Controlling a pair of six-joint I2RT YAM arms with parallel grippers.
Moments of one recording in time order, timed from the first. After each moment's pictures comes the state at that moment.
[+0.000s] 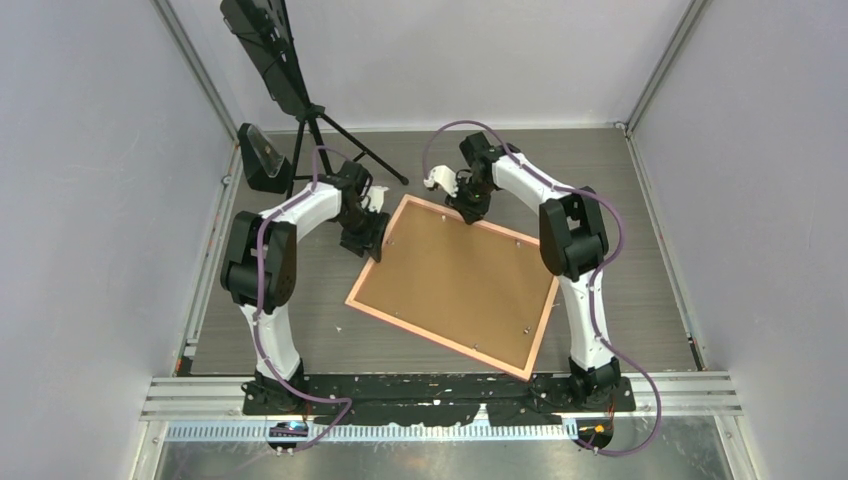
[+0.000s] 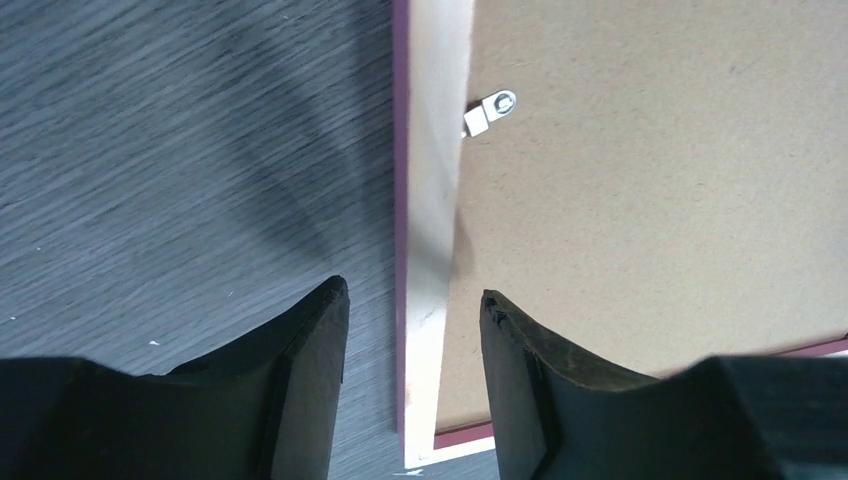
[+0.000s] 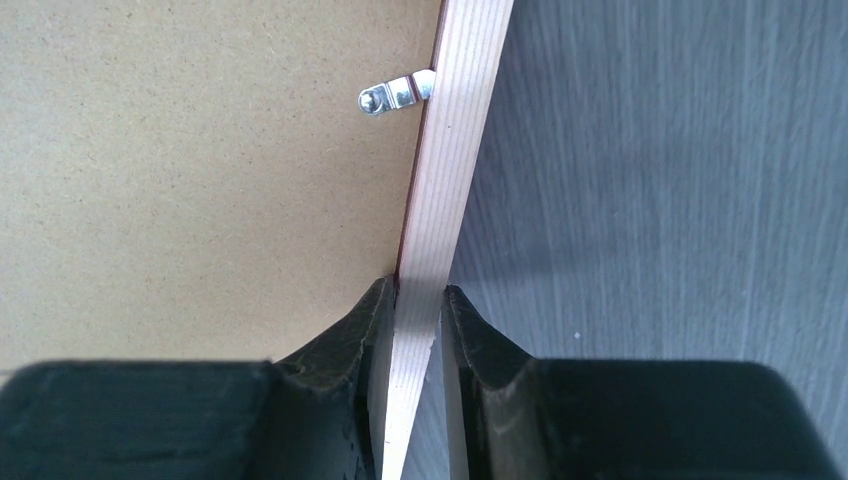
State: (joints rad) left arm -0.31 1.92 1.36 -0.80 0.26 0.02; right arm 0.41 2.26 1.86 -0.88 -0.29 -0.88
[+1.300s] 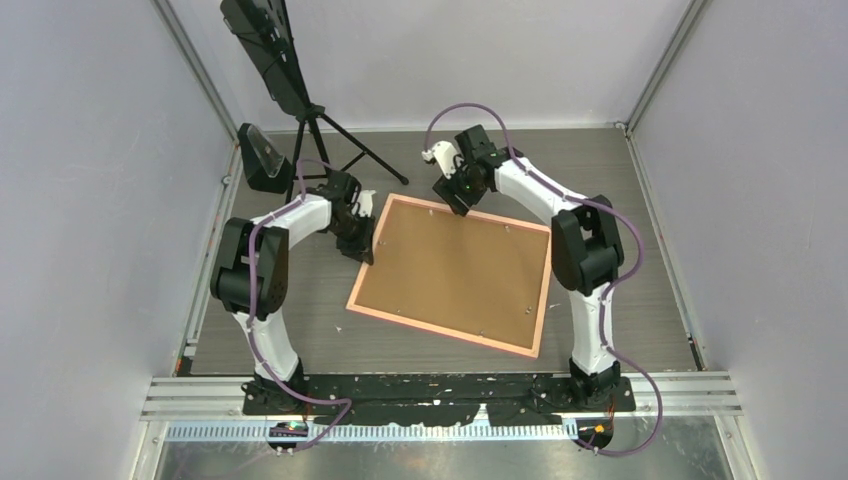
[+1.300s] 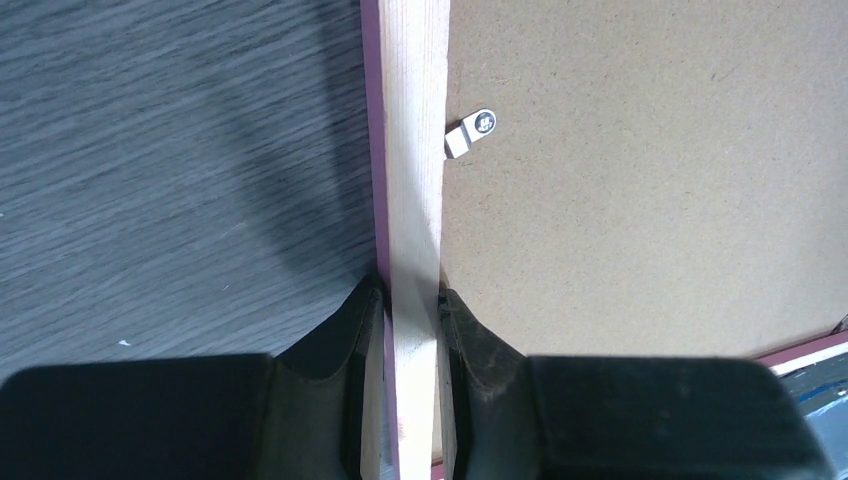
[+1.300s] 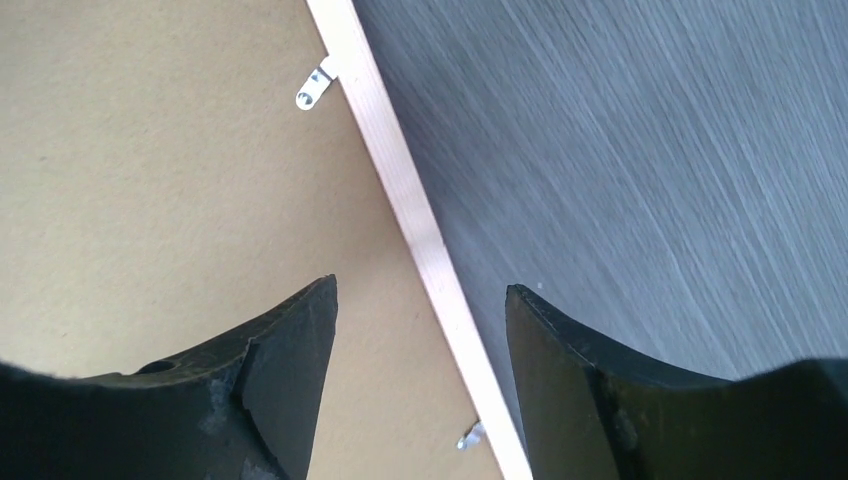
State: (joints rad) left arm -0.27 1.86 1.21 -0.64 0.31 -0.09; right arm 0.47 2.14 1.79 -0.65 -0.13 -0.48
